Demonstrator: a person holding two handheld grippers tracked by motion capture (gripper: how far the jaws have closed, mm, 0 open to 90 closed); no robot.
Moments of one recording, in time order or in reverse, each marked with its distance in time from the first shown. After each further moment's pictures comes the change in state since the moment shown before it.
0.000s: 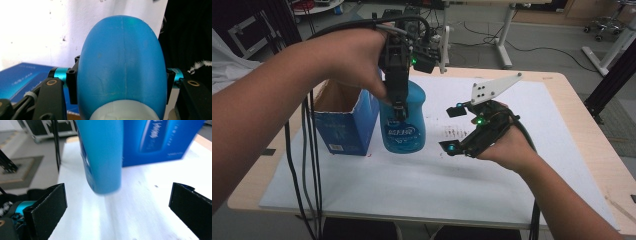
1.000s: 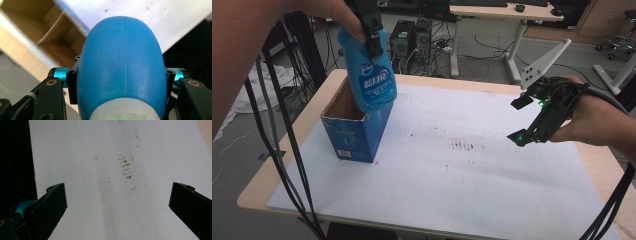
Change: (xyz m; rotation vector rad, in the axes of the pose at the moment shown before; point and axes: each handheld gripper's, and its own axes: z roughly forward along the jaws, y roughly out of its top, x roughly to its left) left arm 0.063 -0.089 -0.099 -0.067 0.029 -0.731; right arm -0.036 0.048 -0.098 0.528 -0.118 -0.058
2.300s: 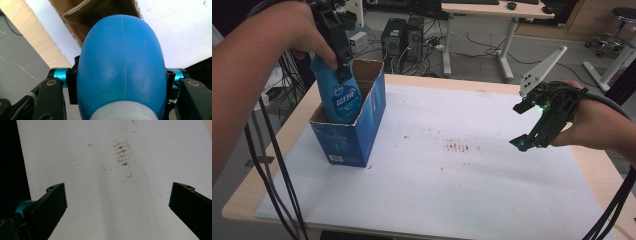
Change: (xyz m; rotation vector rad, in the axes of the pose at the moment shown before) left arm 0.066 -0.007 0.084 0.120 0.038 -0.136; right arm -0.007 -0.014 0.006 0.065 -0.019 0.028
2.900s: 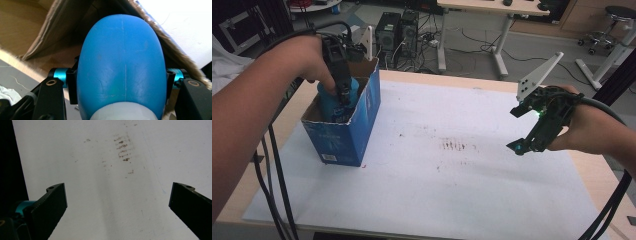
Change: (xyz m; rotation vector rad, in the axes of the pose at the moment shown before) left arm -0.006 0.012 0.068 0.023 0.018 0.328; right arm -0.002 -0.006 0.012 0.022 0.009 0.019
